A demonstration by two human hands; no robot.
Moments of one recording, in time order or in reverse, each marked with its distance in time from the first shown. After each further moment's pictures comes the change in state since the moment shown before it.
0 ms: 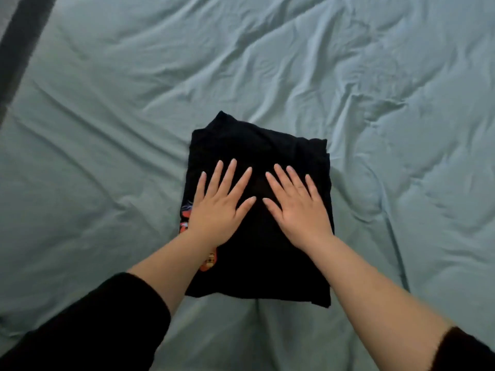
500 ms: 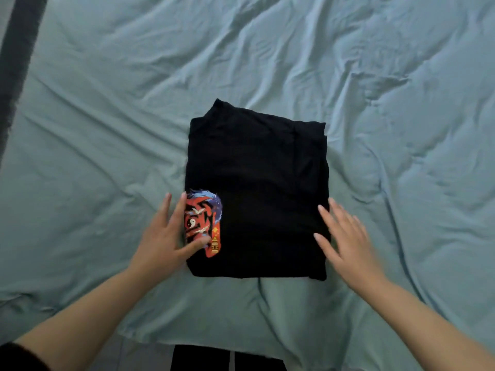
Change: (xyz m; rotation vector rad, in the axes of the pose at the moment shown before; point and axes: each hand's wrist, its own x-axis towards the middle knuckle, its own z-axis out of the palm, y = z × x) left_hand -0.103 -0.078 -0.015 -0.323 -0.208 -0.242; right_hand -0.119 0.062 0.010 0.277 -0.033 0.144
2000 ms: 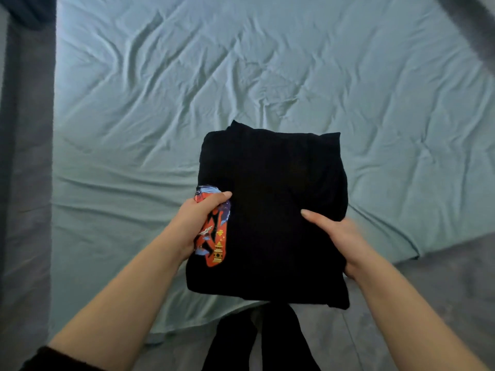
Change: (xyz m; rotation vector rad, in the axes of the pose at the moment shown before) left_hand -0.102 0.145 -0.162 -0.947 -0.445 -0.149; right_hand -0.158 -0.176 -0.134 1.511 0.271 0.709
